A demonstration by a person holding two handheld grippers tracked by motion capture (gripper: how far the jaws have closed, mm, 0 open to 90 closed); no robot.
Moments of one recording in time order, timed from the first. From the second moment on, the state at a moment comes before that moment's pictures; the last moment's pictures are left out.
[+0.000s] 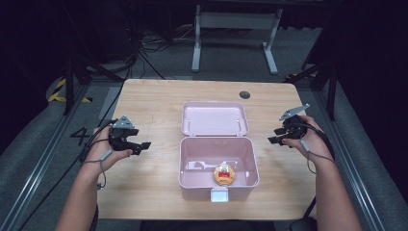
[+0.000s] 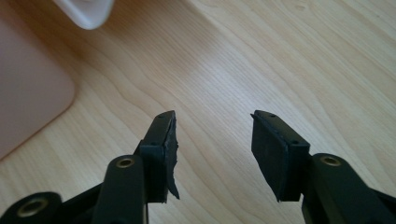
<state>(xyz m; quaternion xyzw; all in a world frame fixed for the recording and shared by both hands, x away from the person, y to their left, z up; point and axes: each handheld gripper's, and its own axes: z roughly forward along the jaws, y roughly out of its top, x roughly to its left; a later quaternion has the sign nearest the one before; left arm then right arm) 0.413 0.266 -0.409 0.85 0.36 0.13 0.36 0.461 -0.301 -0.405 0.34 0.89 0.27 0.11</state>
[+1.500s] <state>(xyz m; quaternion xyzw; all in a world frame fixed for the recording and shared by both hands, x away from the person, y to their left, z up) 0.500 0.180 -0.371 0.80 0.39 0.07 0.45 0.446 -0.299 -0.407 0.34 0.89 0.29 0.12</state>
